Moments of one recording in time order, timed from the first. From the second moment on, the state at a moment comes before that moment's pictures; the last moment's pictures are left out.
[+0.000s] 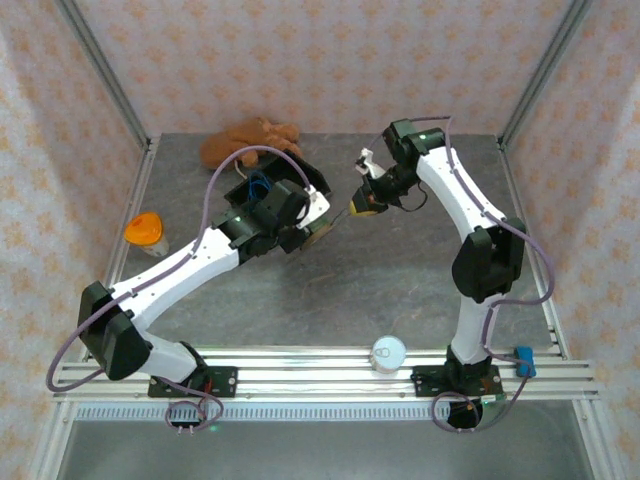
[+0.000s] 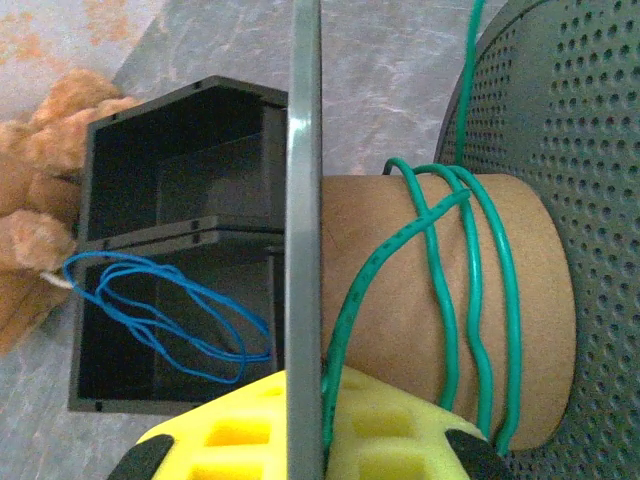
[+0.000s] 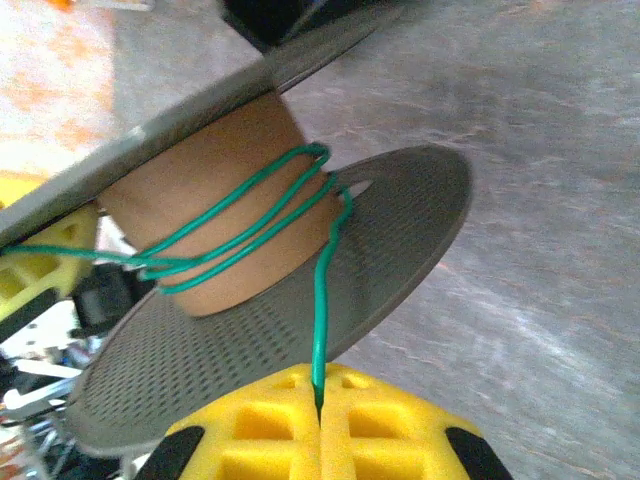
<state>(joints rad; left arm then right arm) -0.70 1.42 1.27 -0.70 -0.28 0.30 0.33 1.93 1.90 -1.37 -0.70 0.02</state>
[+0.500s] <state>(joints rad) -0.75 1.50 1.28 -0.66 -0.33 0.35 0.37 1.93 1.87 -1.26 -0.74 0.06</state>
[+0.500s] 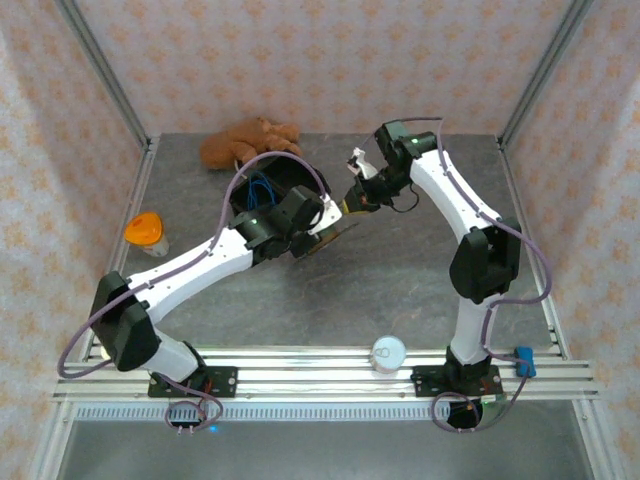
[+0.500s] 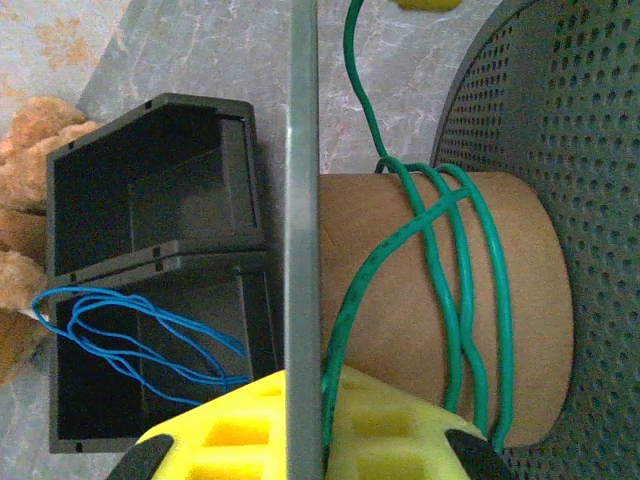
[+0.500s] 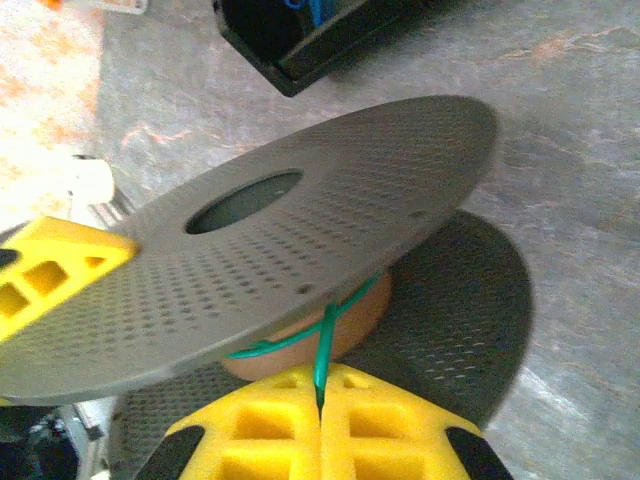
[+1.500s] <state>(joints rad) -0.73 1.58 1.37 -0.76 -0.39 0.03 0.49 1.78 1.65 -0.83 -0.54 0.73</state>
